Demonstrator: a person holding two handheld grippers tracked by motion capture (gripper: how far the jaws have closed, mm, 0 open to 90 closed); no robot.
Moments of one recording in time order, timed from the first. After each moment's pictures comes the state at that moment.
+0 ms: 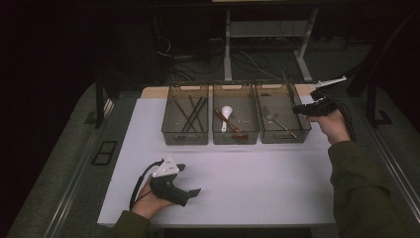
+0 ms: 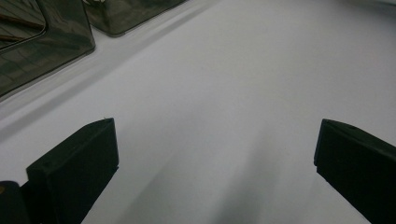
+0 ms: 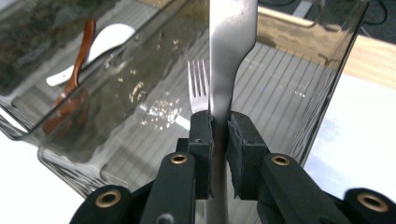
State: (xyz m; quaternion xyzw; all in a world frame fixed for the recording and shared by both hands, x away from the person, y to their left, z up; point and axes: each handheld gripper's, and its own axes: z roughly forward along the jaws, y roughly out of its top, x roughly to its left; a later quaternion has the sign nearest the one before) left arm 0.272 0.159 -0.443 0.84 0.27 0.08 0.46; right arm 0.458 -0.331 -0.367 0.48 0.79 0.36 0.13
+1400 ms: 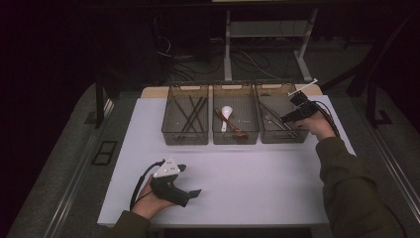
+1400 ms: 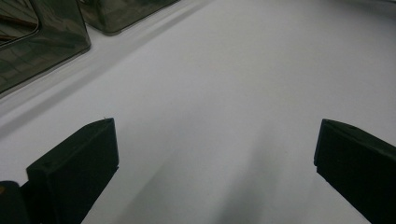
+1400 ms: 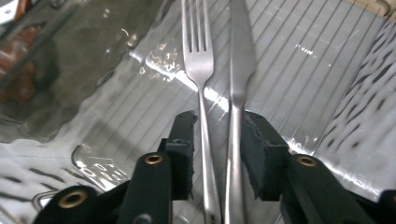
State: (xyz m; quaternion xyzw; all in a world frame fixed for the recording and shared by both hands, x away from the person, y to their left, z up) left arm 0.271 0.157 -0.444 0.84 0.27 0.08 0.46; right arm 0.482 -0.297 -0.395 0.48 0.84 0.26 0.10
